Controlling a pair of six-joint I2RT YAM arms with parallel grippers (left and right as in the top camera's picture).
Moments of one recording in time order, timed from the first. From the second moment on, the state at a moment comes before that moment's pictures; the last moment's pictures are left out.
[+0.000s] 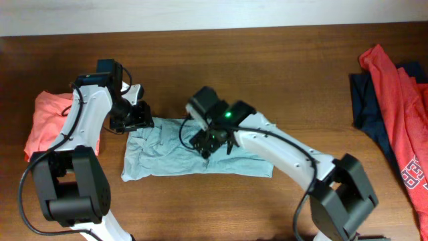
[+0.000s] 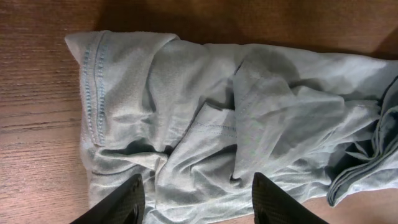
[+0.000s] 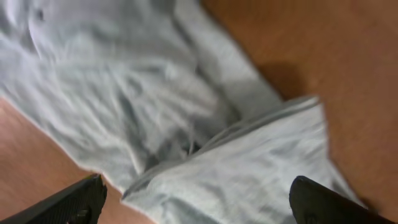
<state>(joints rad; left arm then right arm) 0.04 1.91 1.48 -1.11 0.24 0.00 0.71 1.85 1.47 -0.84 0.00 -0.02</state>
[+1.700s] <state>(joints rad) 0.04 1.91 1.48 -1.11 0.24 0.00 0.60 2.05 1.47 -0.72 0.11 0.42</state>
